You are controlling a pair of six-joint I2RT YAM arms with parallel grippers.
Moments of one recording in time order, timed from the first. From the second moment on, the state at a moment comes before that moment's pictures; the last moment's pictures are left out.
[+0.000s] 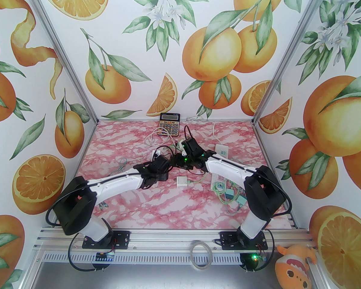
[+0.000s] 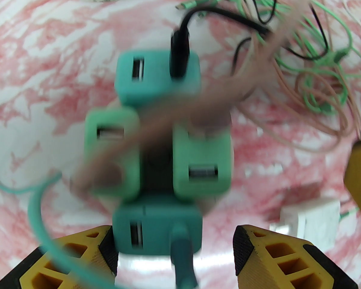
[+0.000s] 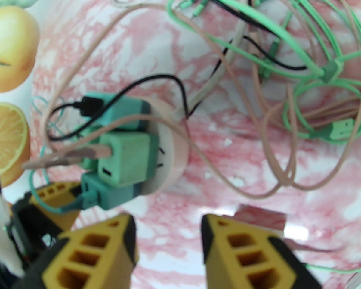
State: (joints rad) left arm -0.78 1.62 0.98 -0.44 -0.38 -0.67; right arm 0.63 1.73 1.17 -0.32 -0.29 0.72
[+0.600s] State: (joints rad) left arm -0.73 1.66 0.99 -0.42 -0.35 -0.58; right arm 0.63 1.83 1.24 -0.30 -0.41 0.72
